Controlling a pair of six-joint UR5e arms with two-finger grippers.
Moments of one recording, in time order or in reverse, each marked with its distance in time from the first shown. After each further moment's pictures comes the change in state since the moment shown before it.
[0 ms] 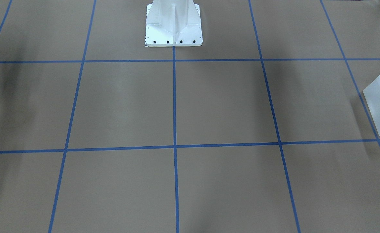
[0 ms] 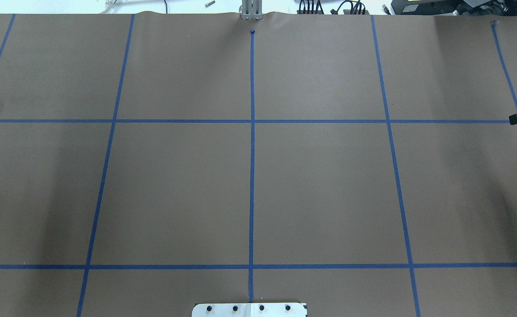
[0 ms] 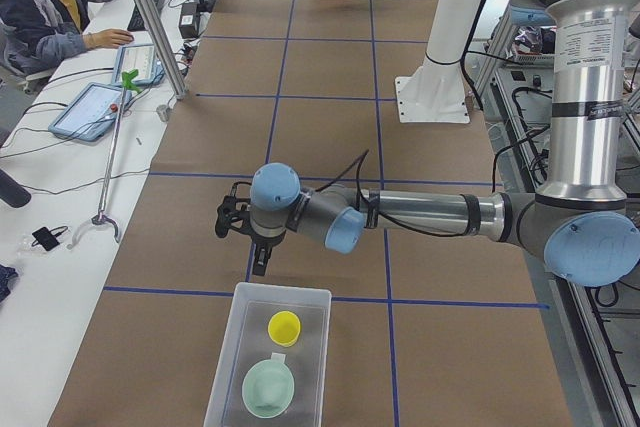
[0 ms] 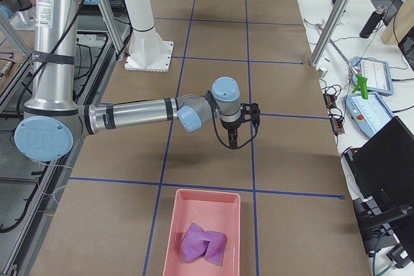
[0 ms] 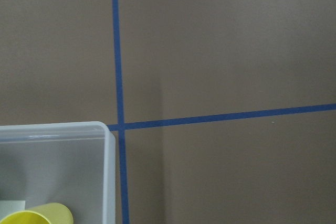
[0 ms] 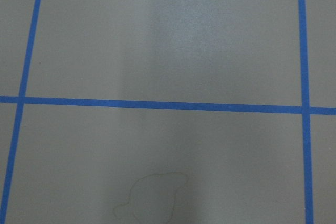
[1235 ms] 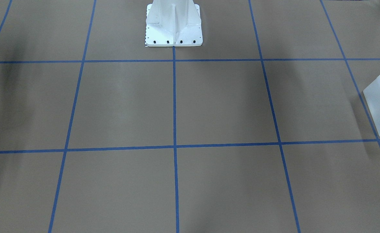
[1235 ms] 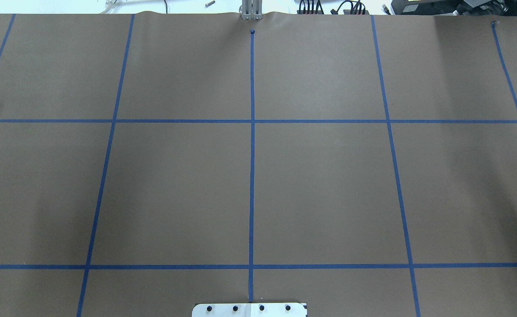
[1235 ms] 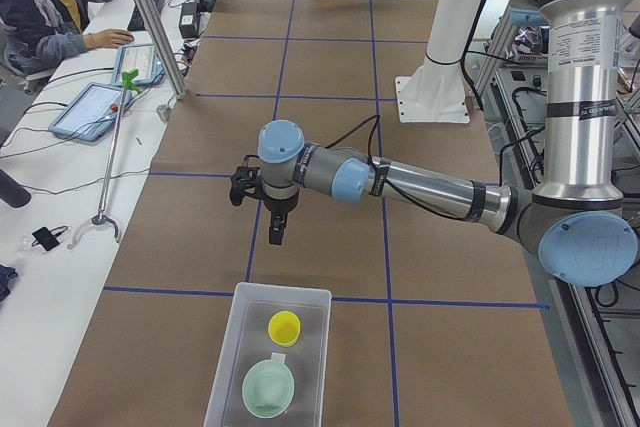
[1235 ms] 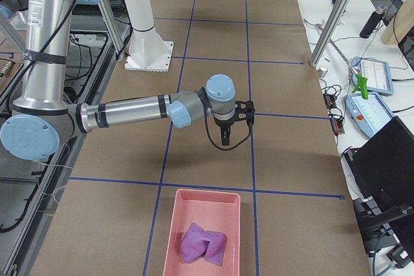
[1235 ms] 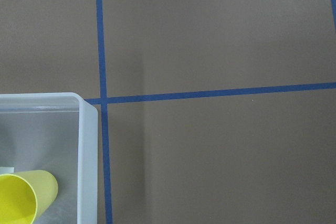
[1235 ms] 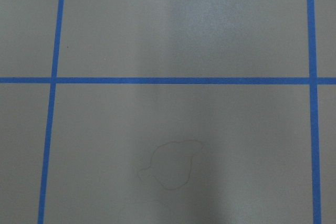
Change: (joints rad) left arm 0.021 0.010 -0.038 0.107 0.013 0.006; right arm 0.078 -0.032 0.088 -0.134 0.144 -0.082
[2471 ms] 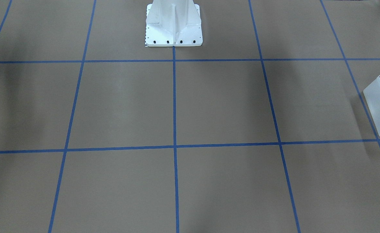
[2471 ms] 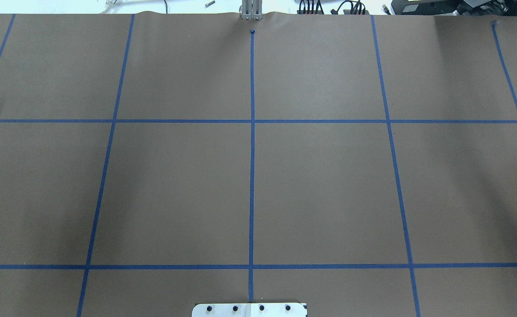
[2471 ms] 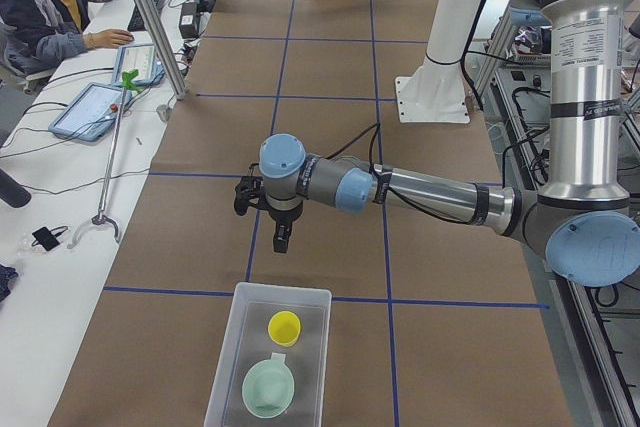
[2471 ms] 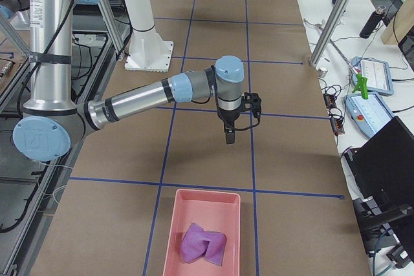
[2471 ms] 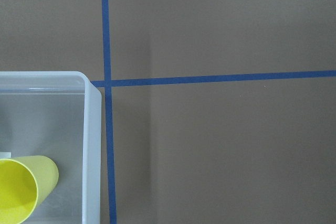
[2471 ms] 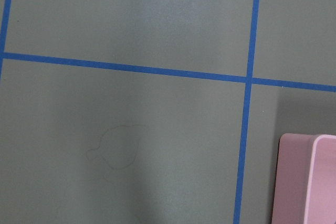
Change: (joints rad) left arm -0.014 0.020 0.021 0.003 -0.051 0.113; right arm 0.048 0.079 0.066 -0.388 -0.131 -0.280
